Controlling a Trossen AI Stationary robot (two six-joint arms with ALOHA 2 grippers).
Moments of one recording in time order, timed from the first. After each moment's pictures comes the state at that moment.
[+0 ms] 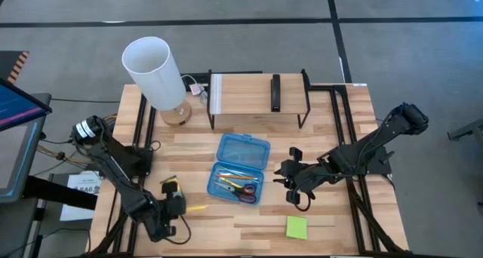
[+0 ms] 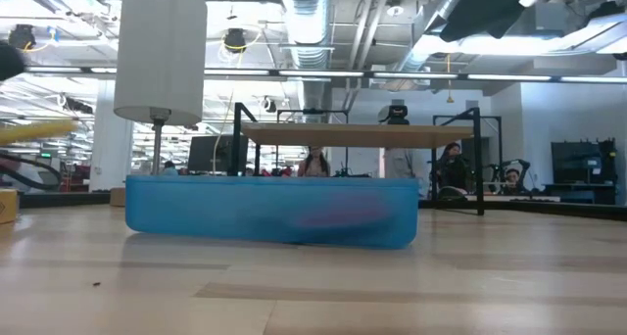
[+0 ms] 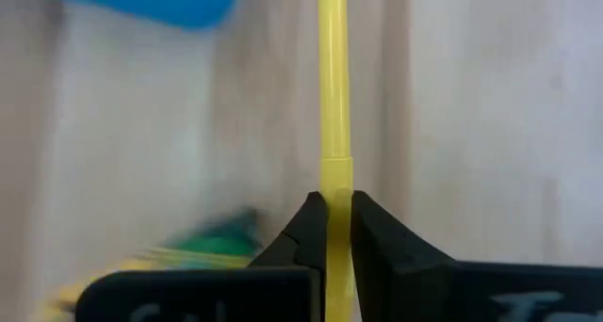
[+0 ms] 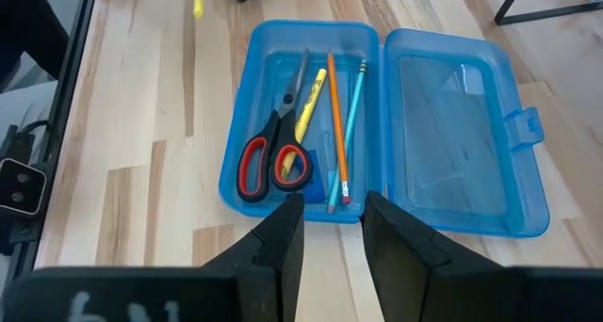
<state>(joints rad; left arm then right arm) -0.95 1.53 0.86 -0.66 -0.40 -0.98 0.49 1.33 0.99 -0.46 0.42 0.51</state>
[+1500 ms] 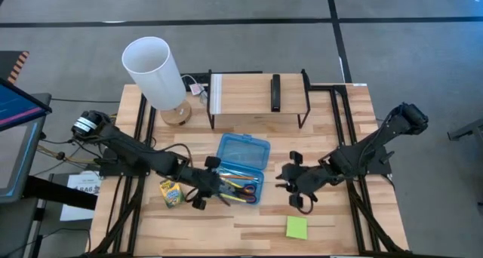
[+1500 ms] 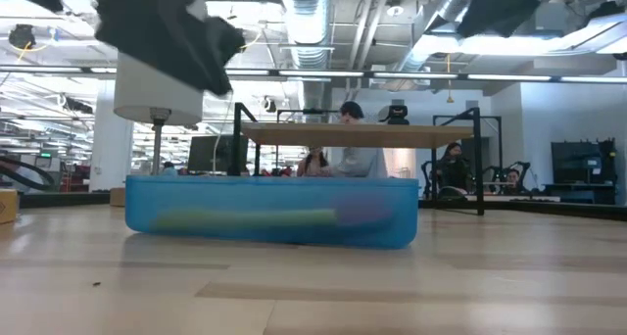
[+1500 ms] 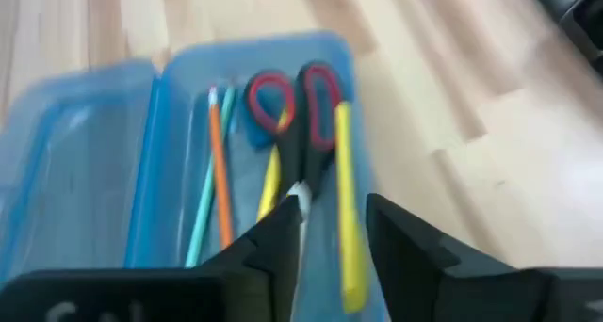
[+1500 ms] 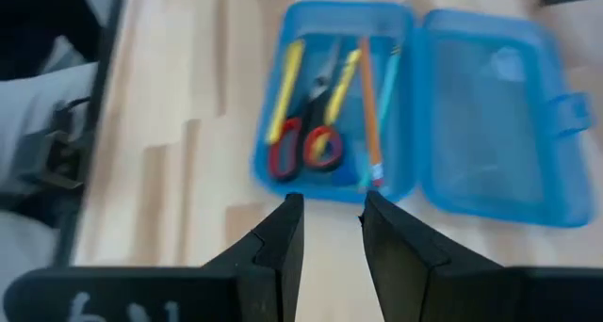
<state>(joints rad) -0.39 1.47 0.87 -0.22 -0.14 -0.02 0.52 1.33 0.99 -0.47 0.36 0.53</state>
